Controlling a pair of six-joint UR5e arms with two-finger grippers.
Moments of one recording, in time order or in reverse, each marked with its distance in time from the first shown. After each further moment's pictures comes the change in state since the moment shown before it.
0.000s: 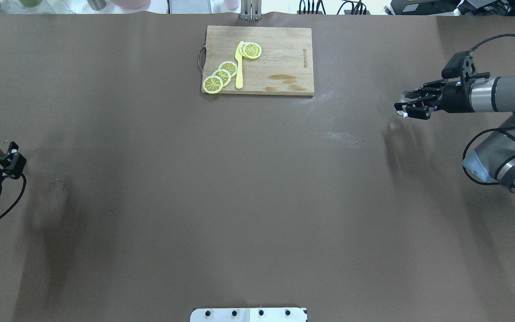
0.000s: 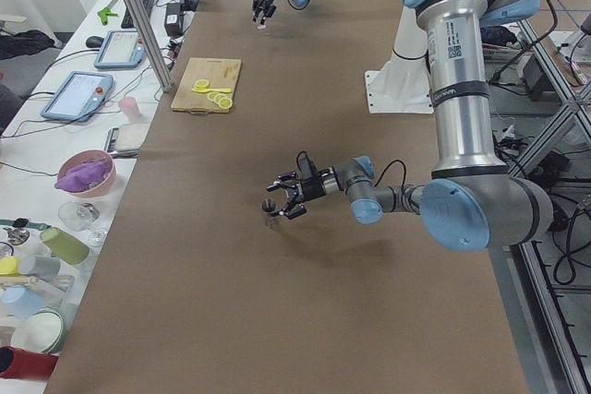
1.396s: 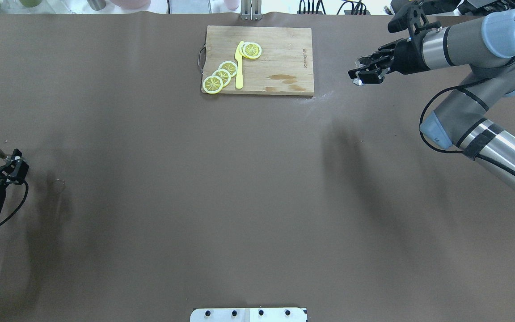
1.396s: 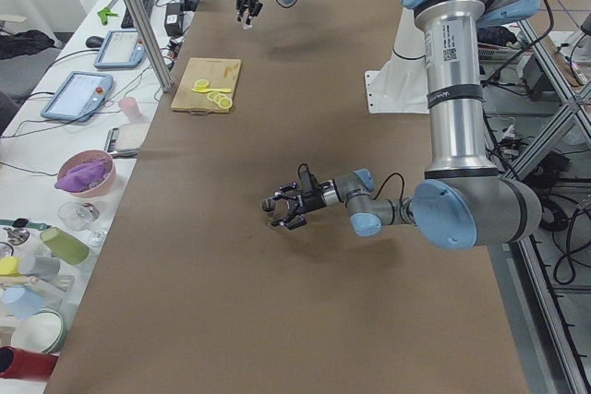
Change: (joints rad) left arm 0.020 -0.040 0.134 -0.117 0.001 -0.009; right arm -0.011 0.130 0.211 -0.350 0.026 -0.047
